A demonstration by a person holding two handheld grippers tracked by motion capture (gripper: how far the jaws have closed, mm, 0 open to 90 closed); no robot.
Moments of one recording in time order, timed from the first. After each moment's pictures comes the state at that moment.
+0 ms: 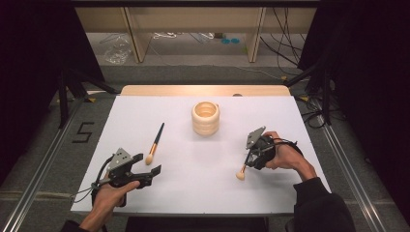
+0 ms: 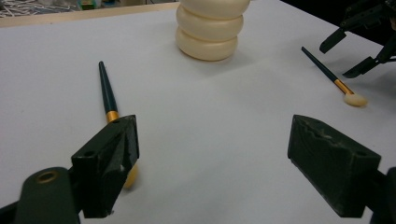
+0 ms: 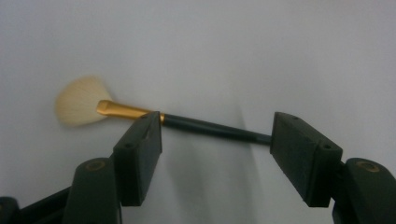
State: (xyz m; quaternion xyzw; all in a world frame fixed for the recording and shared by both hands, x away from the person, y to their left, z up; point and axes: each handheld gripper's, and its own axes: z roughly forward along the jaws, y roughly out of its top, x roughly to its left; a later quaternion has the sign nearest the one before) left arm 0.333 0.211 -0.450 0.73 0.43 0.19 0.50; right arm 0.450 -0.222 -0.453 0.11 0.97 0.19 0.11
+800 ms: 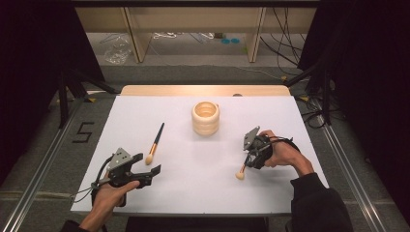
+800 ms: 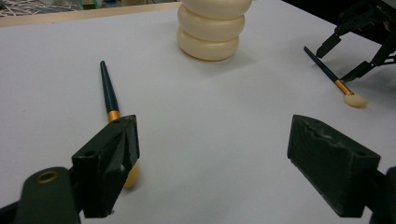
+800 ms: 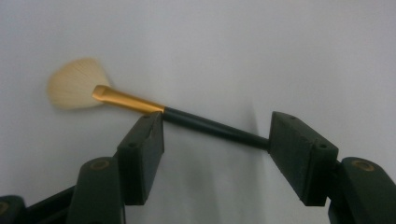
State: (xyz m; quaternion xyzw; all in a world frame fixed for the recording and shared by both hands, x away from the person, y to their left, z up) left arm 0.333 0.212 -0.450 0.73 0.43 0.19 0.49; right arm 0.458 -0.214 -0.458 0.07 0.98 0.16 0.09
